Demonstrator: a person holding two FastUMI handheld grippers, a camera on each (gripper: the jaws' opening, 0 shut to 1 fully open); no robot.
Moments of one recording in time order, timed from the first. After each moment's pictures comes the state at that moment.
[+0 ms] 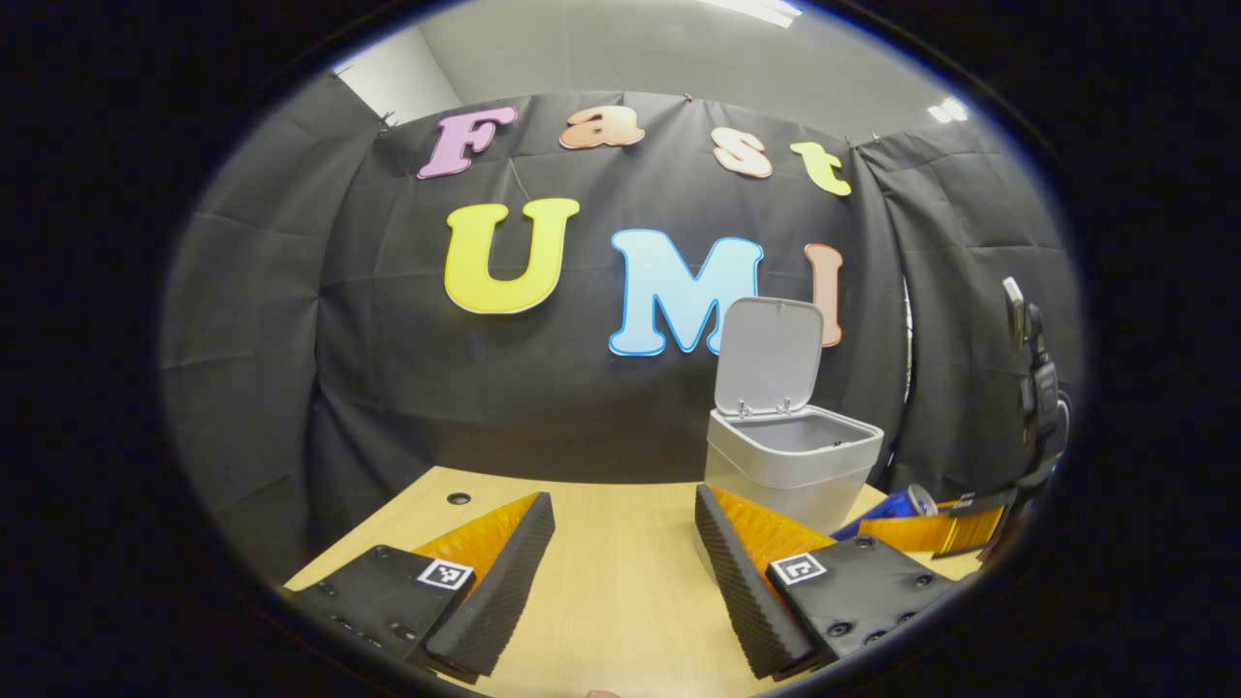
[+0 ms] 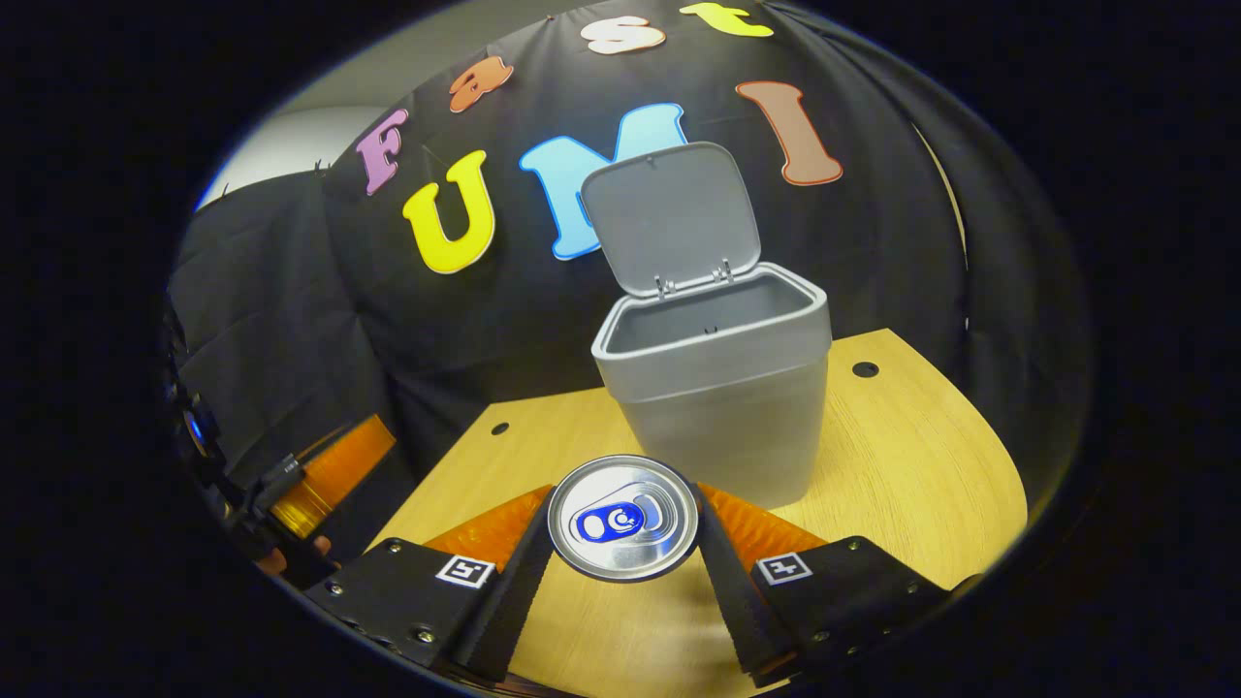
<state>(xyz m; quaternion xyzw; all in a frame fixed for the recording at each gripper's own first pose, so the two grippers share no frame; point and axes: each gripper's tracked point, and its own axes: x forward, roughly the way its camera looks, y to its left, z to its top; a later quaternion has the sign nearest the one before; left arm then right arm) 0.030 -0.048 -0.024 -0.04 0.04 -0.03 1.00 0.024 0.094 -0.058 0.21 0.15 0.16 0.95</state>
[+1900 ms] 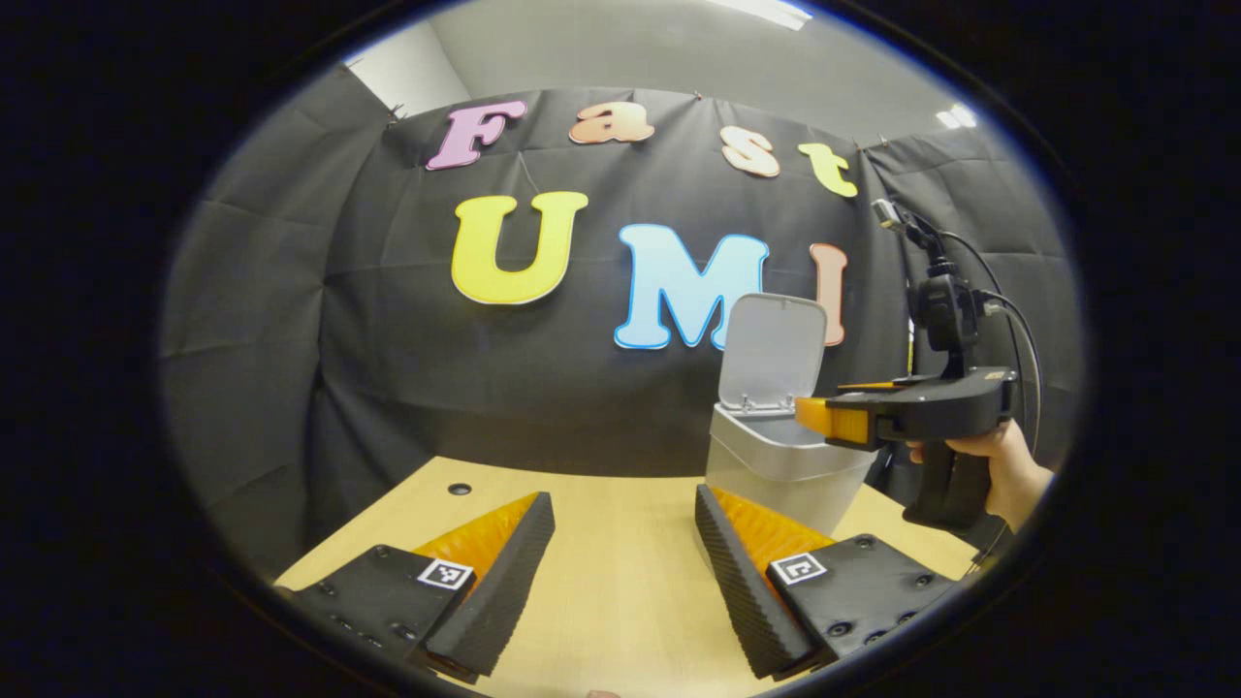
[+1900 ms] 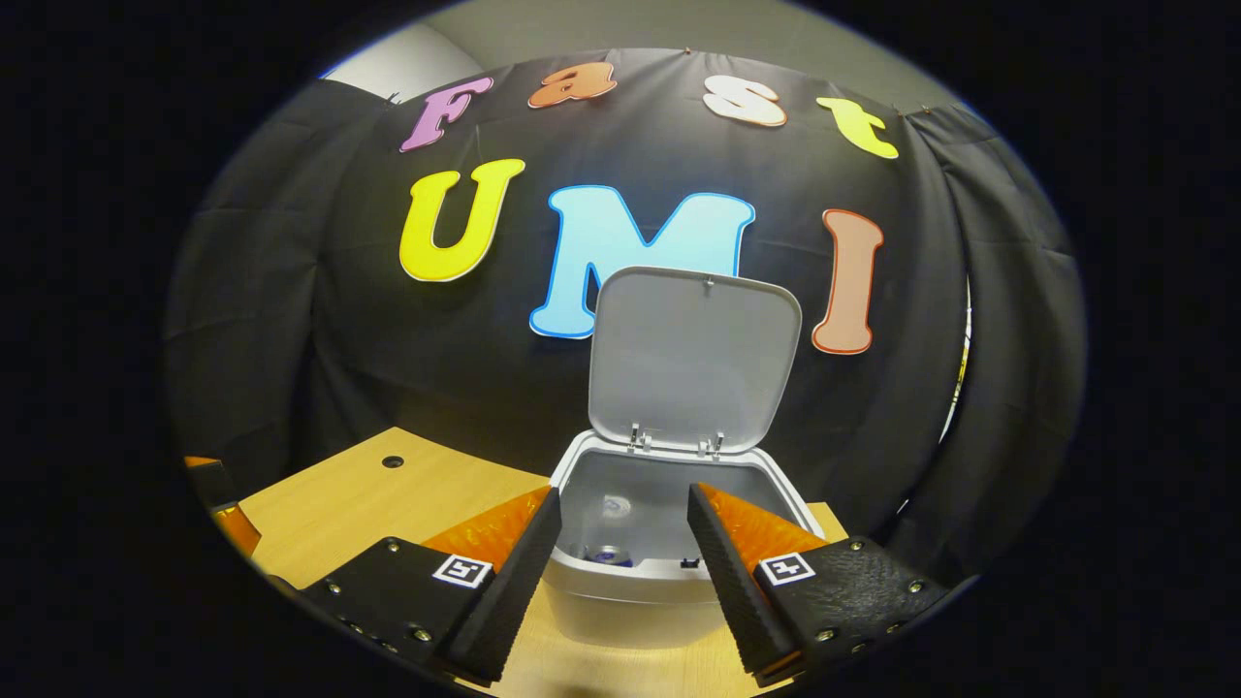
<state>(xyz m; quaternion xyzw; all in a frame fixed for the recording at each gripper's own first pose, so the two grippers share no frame) 0.020 -0.040 -0.031 -0.05 0.05 -0.03 1.00 0.140 0.073 0.018 -0.01 0.04 0.06 1.00</state>
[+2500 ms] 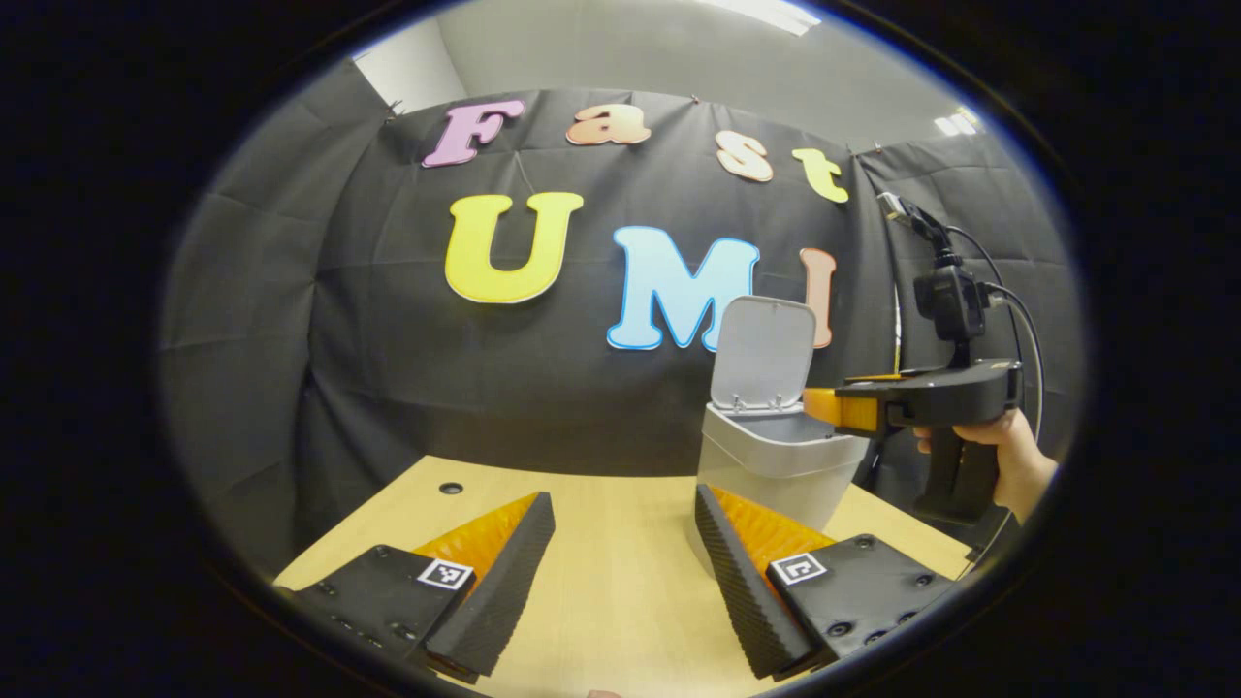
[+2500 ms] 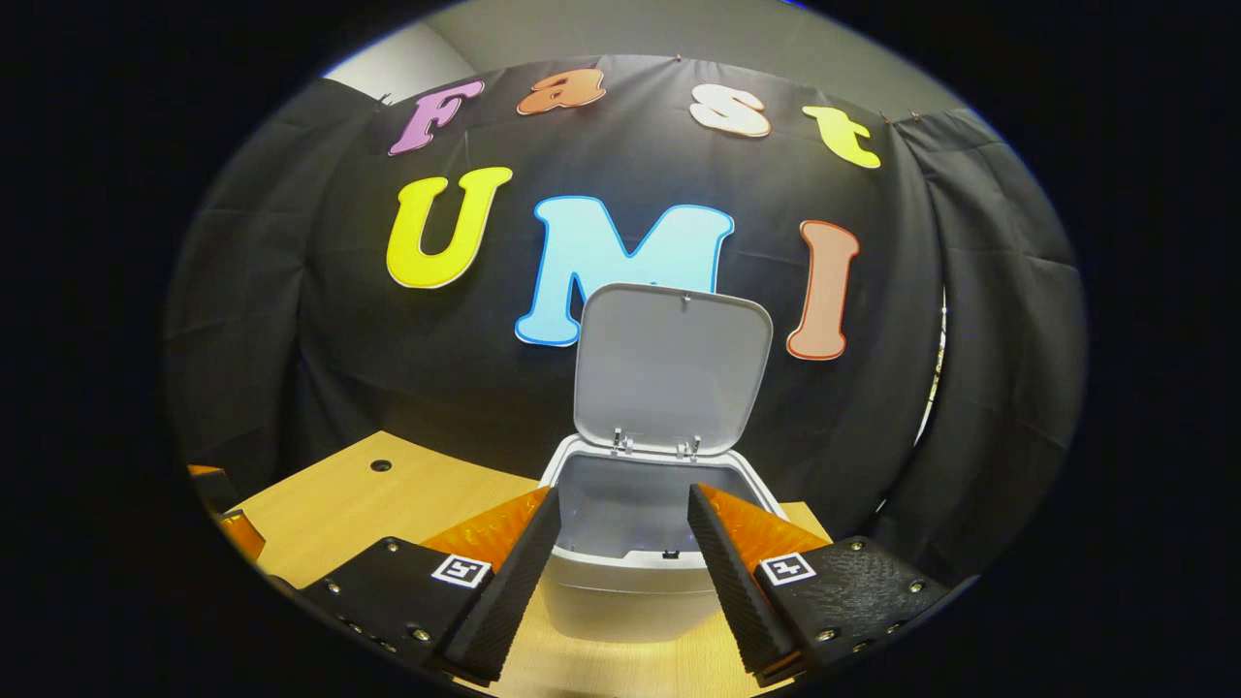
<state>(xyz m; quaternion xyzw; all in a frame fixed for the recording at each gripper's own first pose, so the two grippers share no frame) 0.013 -0.028 -0.034 -0.06 0.05 -0.06 1.00 0.120 0.065 0.032 0.00 0.03 0.02 1.00</state>
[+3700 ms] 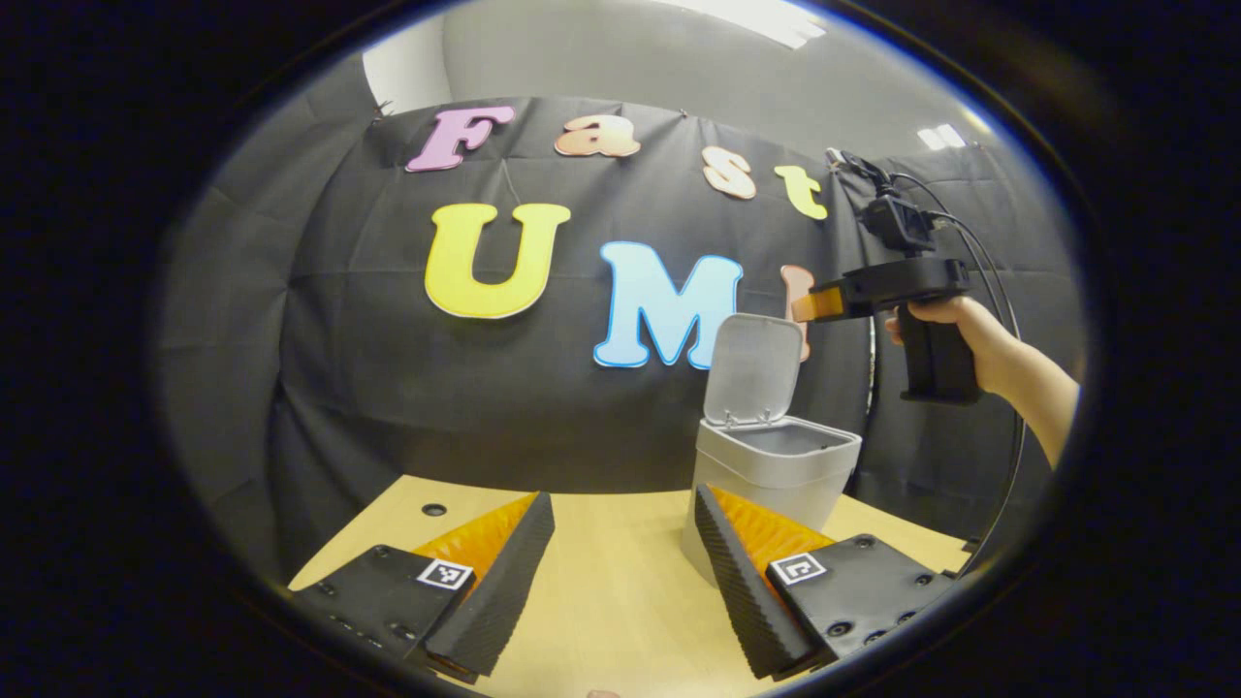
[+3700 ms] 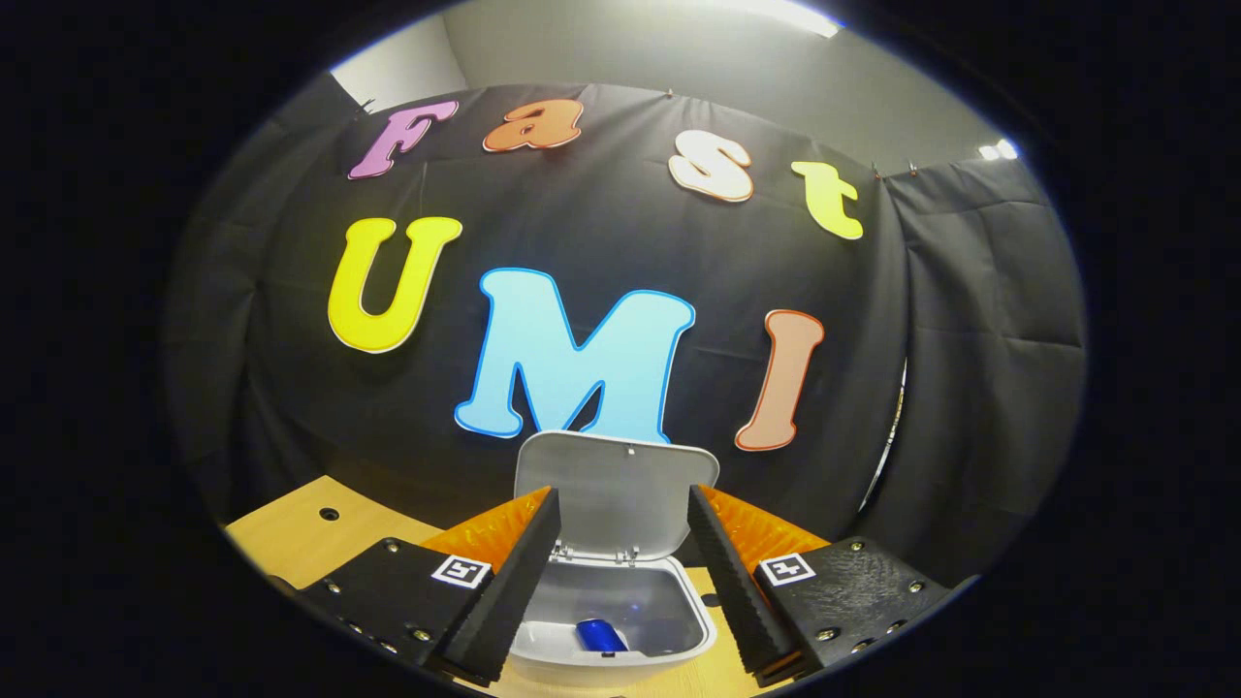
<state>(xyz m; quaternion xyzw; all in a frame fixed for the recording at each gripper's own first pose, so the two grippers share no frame) 0.030 -0.002 -0.026 -0.06 0.02 -0.09 0.99 0.161 0.034 0.163 -0.04 -0.03 -0.05 1.00</state>
